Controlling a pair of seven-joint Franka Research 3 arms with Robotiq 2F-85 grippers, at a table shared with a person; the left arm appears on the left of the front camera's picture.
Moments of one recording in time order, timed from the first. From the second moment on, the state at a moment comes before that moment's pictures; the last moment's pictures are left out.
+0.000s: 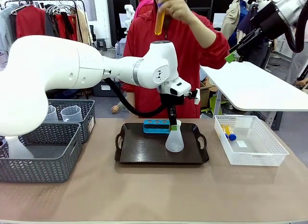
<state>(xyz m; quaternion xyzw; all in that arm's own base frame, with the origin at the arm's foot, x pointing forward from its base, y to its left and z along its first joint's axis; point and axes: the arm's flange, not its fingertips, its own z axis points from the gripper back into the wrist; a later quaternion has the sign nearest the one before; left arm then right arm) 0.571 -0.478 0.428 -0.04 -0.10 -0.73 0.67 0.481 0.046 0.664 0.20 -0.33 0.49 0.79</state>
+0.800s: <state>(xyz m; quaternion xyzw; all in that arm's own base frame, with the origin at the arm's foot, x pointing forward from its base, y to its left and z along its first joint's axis) 0.558 -0.450 0.494 -0.04 -0.13 -0.70 0.71 0.481 0.046 0.664 0.20 -0.33 0.49 0.79</state>
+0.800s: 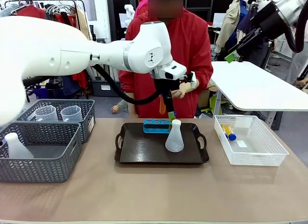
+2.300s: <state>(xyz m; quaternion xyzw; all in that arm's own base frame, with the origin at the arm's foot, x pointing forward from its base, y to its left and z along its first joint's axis) 0.515 -0.173 0.633 0.08 -0.13 -0.27 0.95 0.481 0.046 0.664 0.20 -0.33 0.49 0.79</state>
